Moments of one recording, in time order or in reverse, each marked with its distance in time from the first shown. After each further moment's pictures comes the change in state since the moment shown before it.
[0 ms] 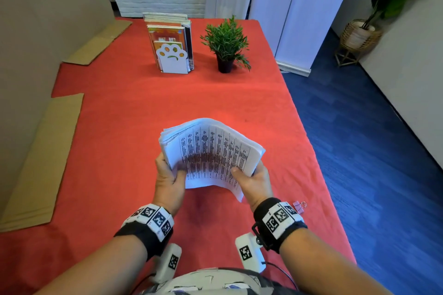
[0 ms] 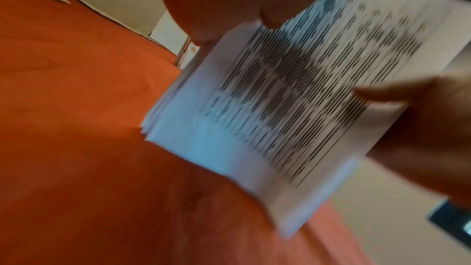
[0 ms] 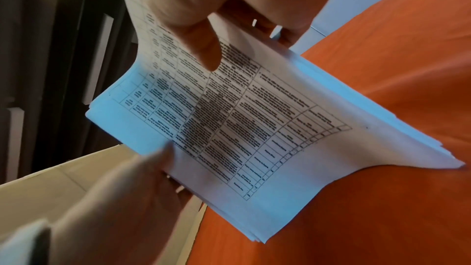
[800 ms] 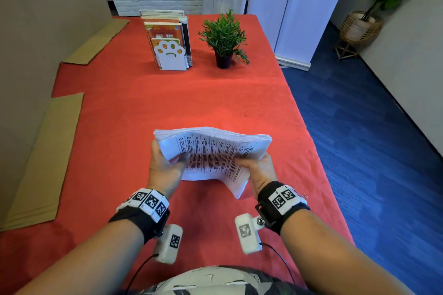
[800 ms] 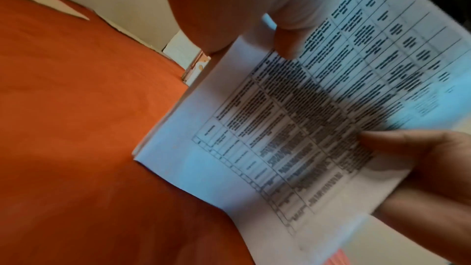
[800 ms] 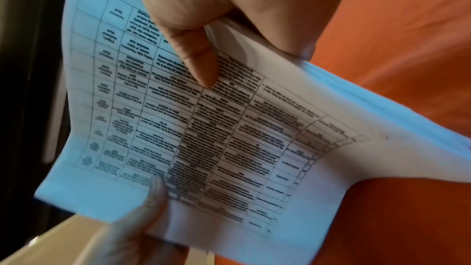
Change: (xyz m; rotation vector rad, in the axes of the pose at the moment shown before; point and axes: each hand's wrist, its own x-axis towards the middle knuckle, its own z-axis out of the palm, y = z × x) left_hand 0.020 0.021 -0.007 -0.166 0.005 -0.081; right_hand 0.022 -0.001 -0.010 0.252 -0.017 0.188
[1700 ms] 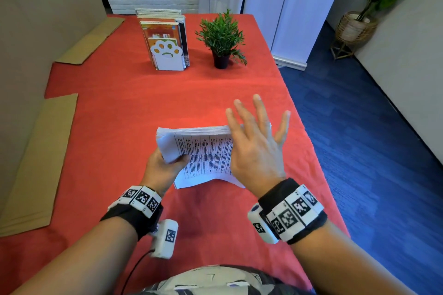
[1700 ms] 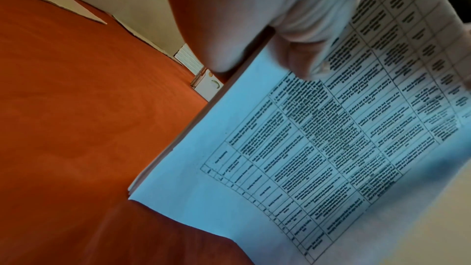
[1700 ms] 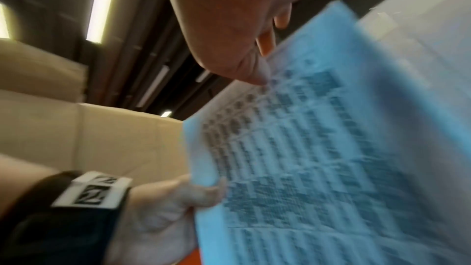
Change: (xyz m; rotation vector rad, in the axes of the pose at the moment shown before) left_hand 0.015 -0.010 -0.008 -0.015 -0.128 -0.069; right_hand -0.045 -0.071 0.039 -1.581 0.174 -1.049
